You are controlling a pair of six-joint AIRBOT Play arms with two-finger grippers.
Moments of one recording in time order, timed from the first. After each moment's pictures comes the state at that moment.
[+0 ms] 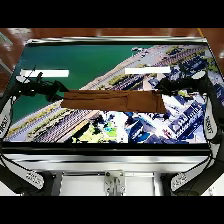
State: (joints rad) left arm 0.23 -1.86 1.52 0.81 -1.10 -1.51; right arm -0.24 -1.86 1.59 -0.87 1.10 1.30
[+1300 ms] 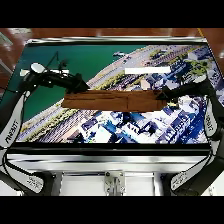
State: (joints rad) left arm -0.10 -1.77 1.59 0.66 -1.17 -1.46; right arm -0.28 -1.91 1.59 -0.85 1.34 1.29
